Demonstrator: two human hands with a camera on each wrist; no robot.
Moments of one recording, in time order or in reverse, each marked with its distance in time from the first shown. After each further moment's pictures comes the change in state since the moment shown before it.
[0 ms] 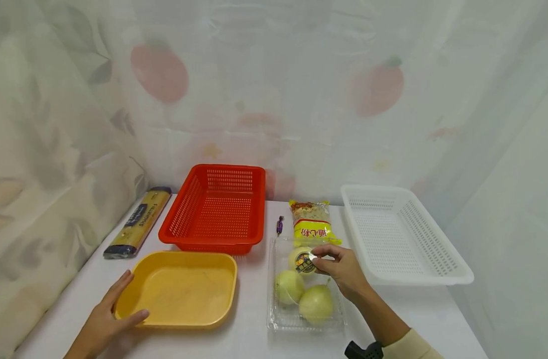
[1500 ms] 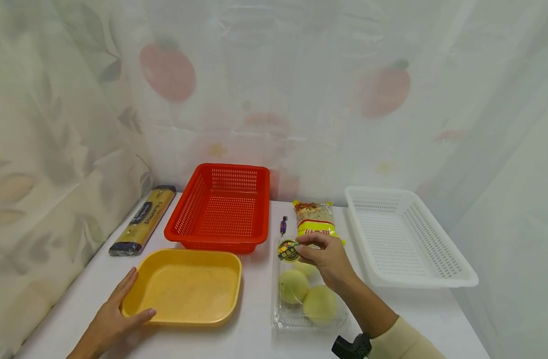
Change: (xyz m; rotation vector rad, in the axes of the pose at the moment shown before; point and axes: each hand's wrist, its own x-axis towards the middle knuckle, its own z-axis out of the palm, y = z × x) left_hand 0.001 0.002 -0.002 0.057 -0.032 -0.033; right_hand 0.011 -0.037 0.053 0.135 -0.010 0.023
